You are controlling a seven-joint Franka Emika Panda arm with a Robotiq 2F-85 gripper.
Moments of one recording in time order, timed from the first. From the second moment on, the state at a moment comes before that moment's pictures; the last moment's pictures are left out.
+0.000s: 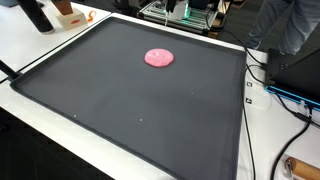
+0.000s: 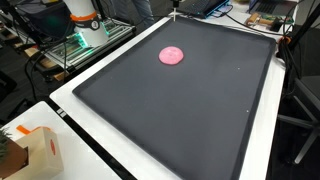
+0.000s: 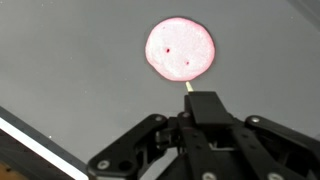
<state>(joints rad) 0.18 -0.19 0.17 -2.36 -0.17 2.23 -0.23</state>
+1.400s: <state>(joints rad) 0.15 -0.15 0.10 -2.31 -0.06 2.21 -0.25</state>
